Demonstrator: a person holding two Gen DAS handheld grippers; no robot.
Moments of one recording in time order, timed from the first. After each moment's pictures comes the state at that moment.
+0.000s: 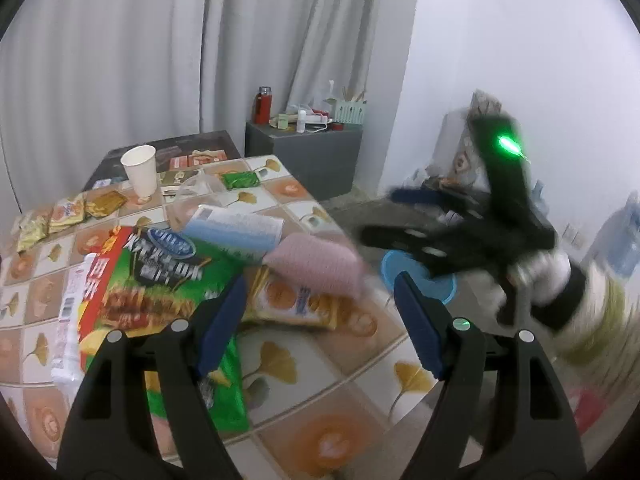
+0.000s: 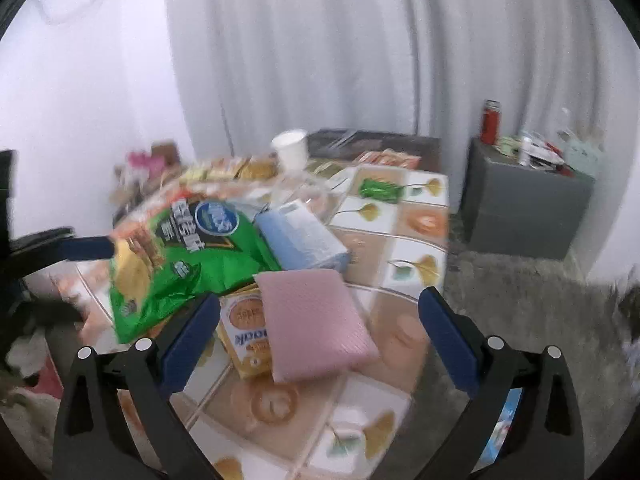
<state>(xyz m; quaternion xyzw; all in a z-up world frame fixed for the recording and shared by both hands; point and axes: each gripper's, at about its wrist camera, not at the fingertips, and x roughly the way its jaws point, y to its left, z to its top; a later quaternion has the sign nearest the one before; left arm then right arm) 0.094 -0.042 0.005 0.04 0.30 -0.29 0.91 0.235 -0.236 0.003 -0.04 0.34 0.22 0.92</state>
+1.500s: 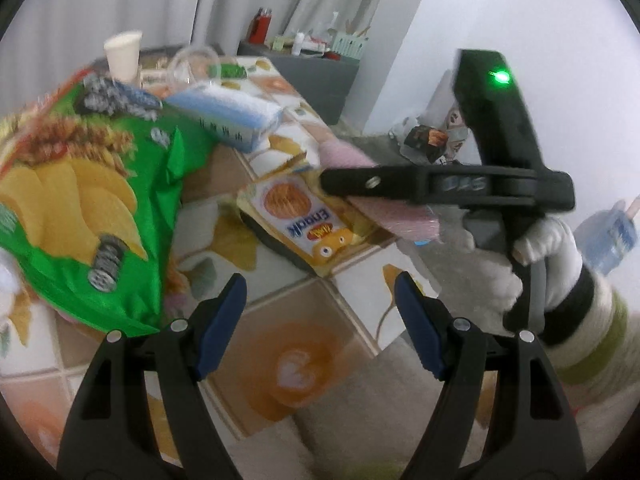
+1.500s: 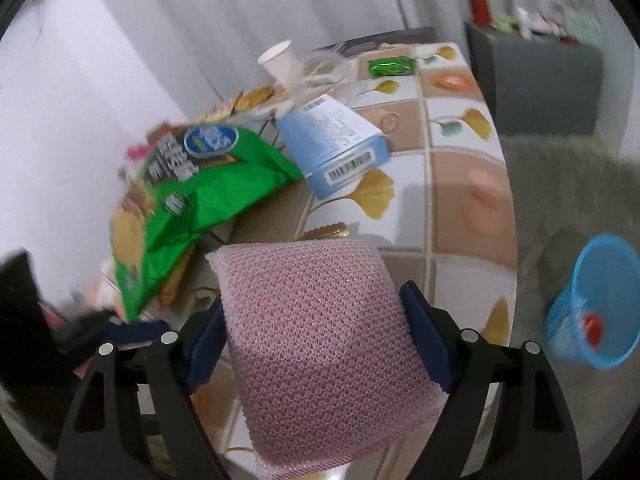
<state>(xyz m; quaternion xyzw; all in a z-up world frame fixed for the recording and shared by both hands) 0.092 -0.043 -0.072 -0.03 0.43 -0.31 0.85 0.203 -0.243 -0.069 0.17 0.45 0.21 0.85</state>
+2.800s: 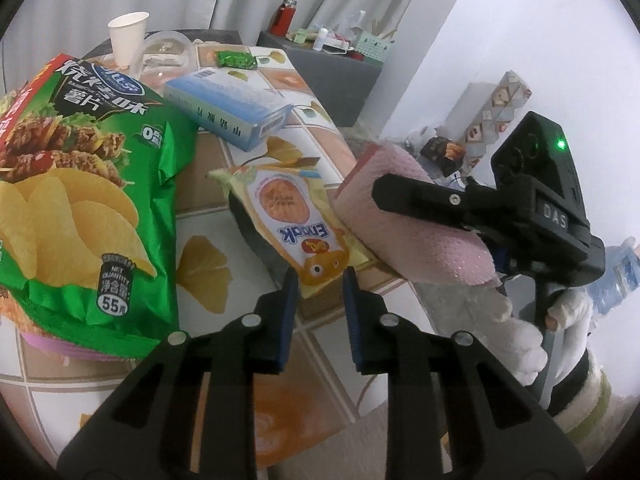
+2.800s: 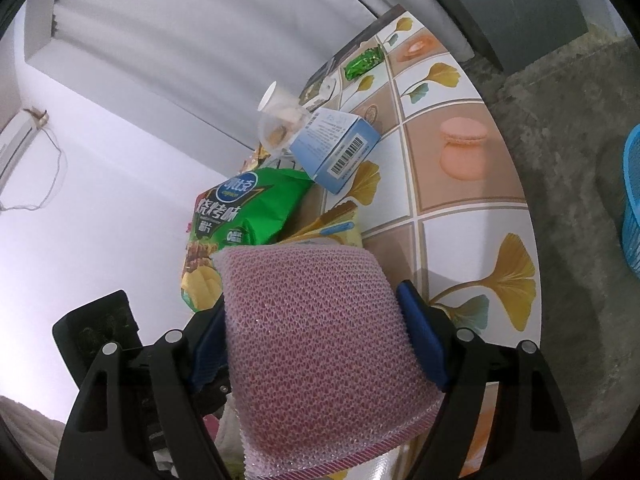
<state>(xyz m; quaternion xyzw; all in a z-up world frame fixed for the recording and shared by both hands) 0.120 -0.082 -0.081 -0.05 0.44 -0.27 0.85 0.189 -0.286 -0.092 0.35 0.42 0.26 0.80</state>
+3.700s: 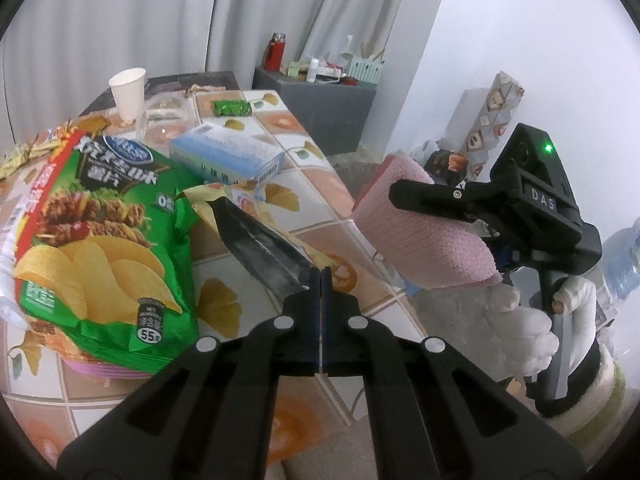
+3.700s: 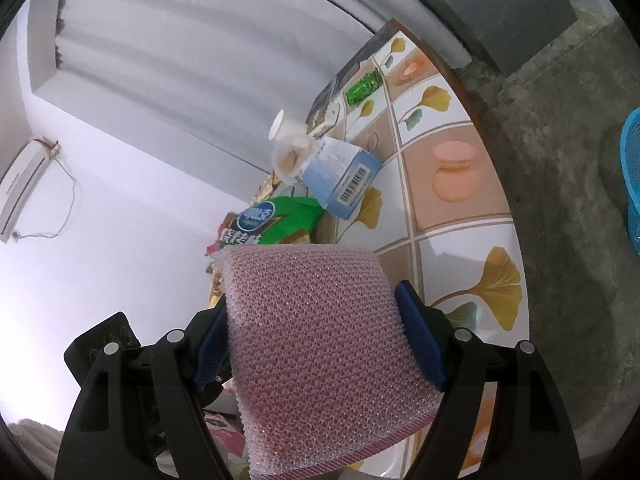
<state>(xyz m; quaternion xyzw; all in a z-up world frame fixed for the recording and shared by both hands) 0.098 -0.082 -0.044 -0.01 0.38 -0.27 0.89 0.176 -0.313 -0.073 0.39 0.39 0.26 0.79</state>
